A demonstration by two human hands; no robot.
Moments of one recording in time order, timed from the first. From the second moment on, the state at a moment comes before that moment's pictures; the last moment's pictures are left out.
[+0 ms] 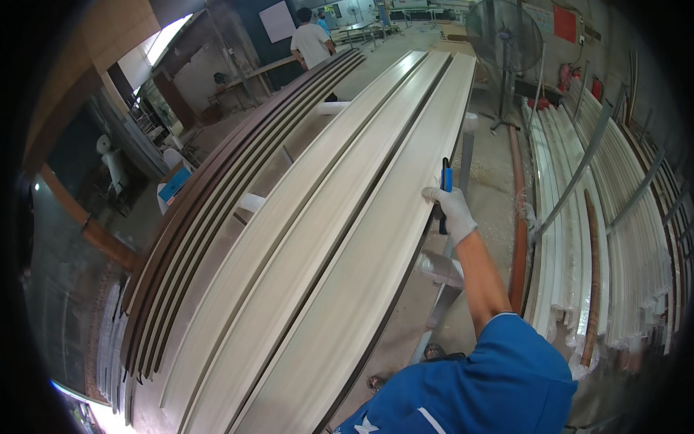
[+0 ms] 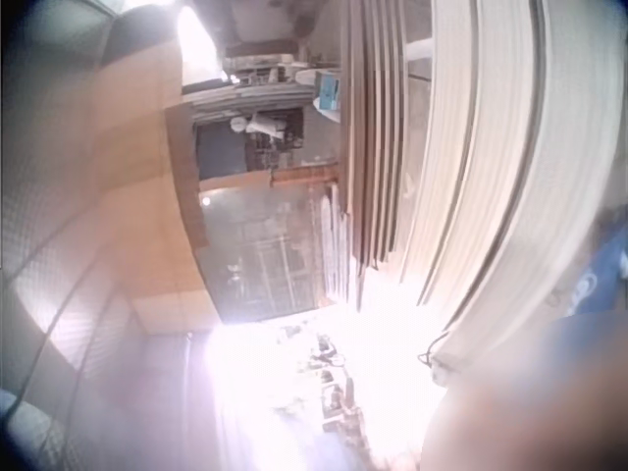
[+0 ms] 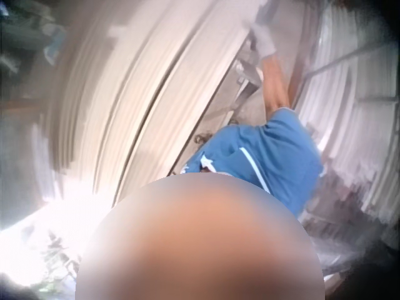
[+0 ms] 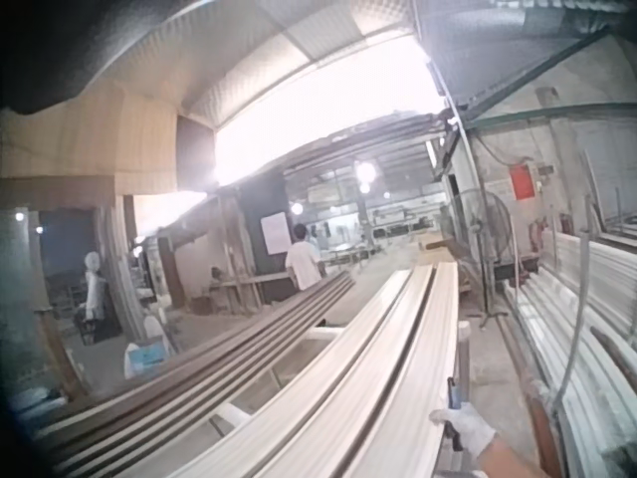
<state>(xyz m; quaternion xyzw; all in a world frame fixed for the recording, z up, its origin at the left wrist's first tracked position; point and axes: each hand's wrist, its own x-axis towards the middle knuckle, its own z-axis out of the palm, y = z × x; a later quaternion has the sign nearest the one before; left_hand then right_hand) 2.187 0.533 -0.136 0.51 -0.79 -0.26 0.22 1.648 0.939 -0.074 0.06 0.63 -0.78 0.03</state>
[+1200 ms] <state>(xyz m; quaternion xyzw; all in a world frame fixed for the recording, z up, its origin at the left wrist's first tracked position) 2.204 0.395 -0.097 0.61 -0.72 -0.26 0.23 1.574 0.784 -0.045 0.00 0.70 -0.71 0.10</state>
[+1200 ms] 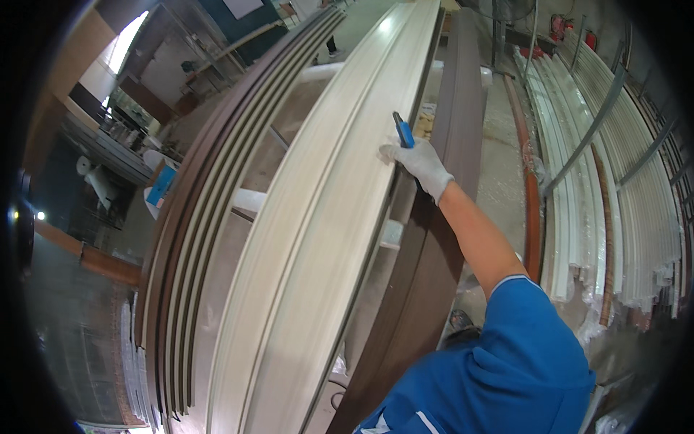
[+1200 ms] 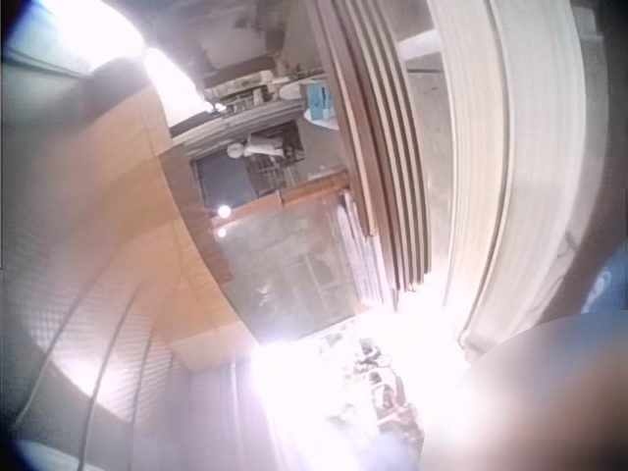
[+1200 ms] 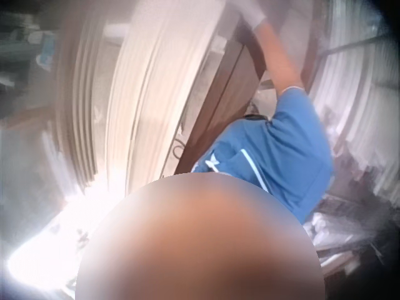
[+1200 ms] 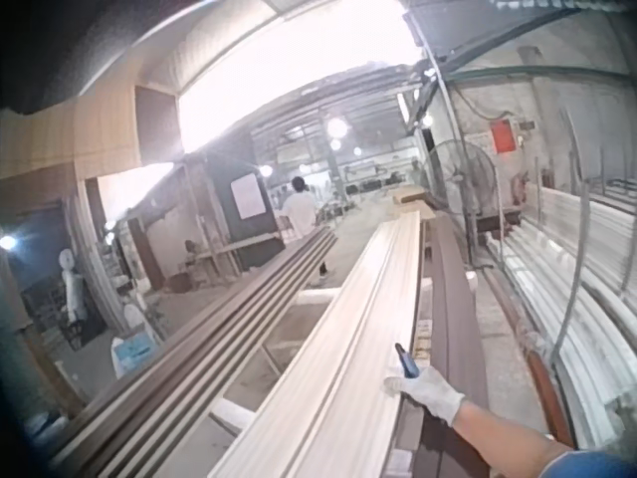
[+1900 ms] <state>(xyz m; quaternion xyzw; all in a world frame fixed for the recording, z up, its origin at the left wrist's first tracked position) 2.508 0.539 -0.126 0.81 -0.51 -0.10 0.27 1.600 0.924 -0.071 -0.11 0.72 -0.69 0.06</state>
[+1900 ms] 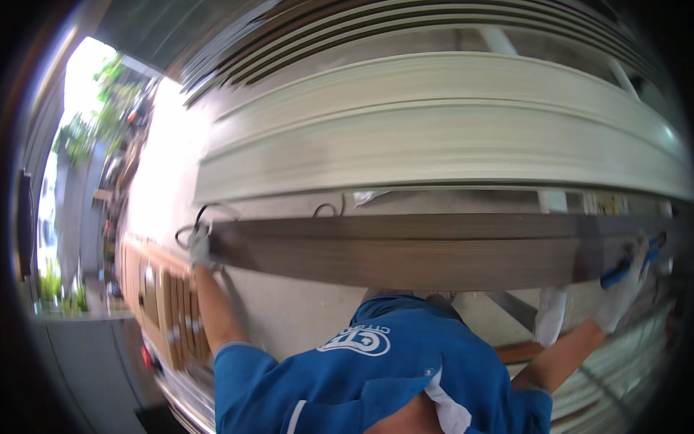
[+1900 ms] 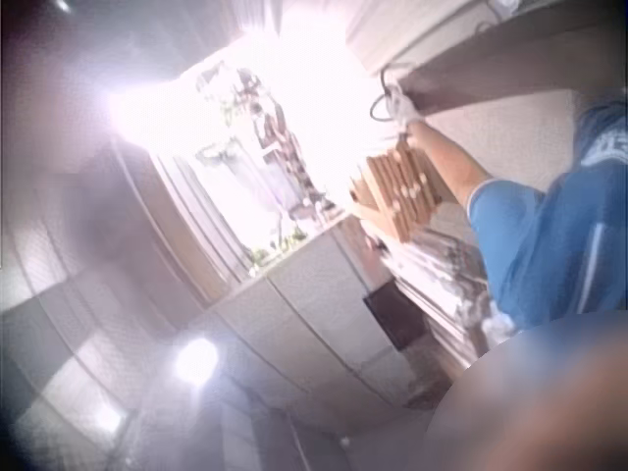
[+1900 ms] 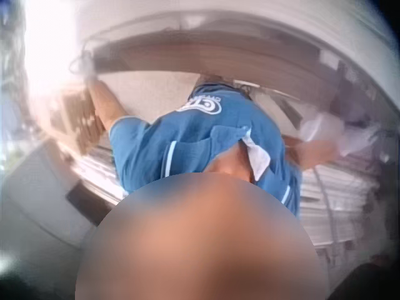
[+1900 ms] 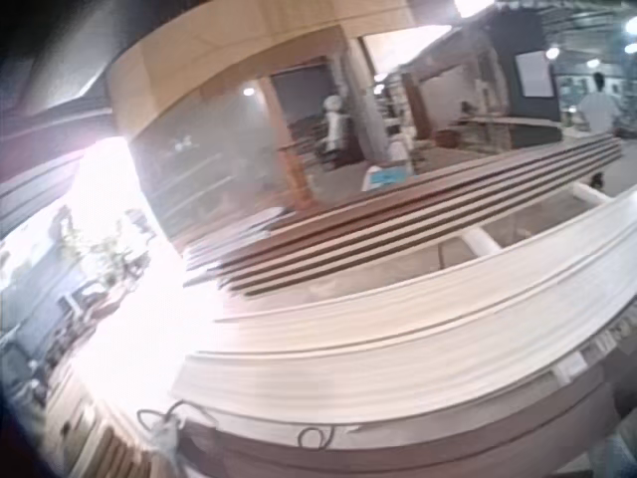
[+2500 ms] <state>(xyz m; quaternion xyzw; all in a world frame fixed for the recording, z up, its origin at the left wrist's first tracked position) 2.496 0.541 -0.131 0.83 -0.55 -0.01 0.08 1.717 0.951 -0.031 -0.09 0.69 -0.72 0.03</state>
